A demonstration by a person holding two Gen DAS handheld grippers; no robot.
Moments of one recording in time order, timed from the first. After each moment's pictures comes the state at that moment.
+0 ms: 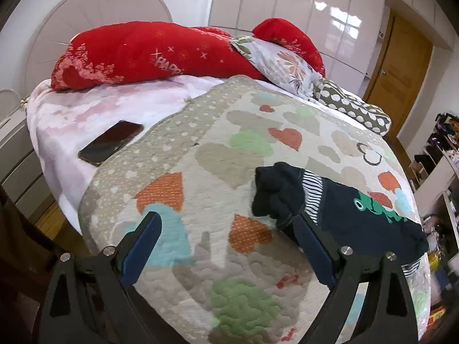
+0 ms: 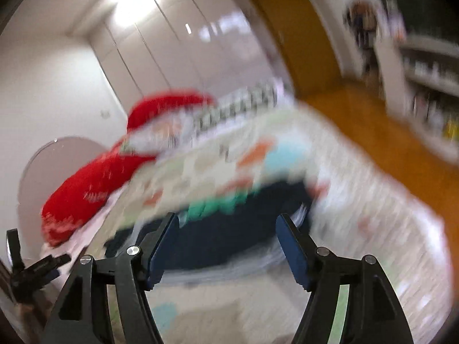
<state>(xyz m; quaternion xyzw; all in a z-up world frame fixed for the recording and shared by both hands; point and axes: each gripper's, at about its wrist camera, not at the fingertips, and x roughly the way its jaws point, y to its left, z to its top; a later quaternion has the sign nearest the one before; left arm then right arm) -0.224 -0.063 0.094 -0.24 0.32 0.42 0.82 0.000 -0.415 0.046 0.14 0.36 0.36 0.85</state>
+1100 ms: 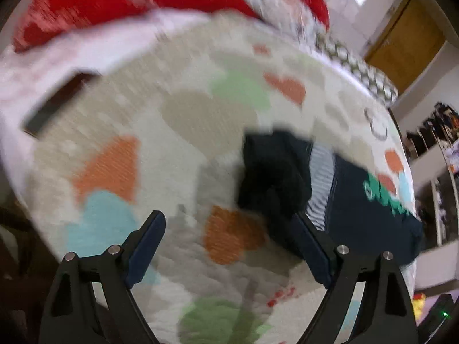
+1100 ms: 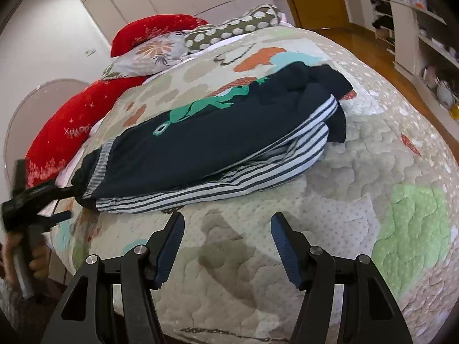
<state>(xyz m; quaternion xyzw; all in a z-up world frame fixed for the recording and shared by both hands) -0.179 0.002 0.042 -0.32 0.41 0.35 0.78 -0.008 -0.365 -0.027 0.05 0.47 0.35 0.81</state>
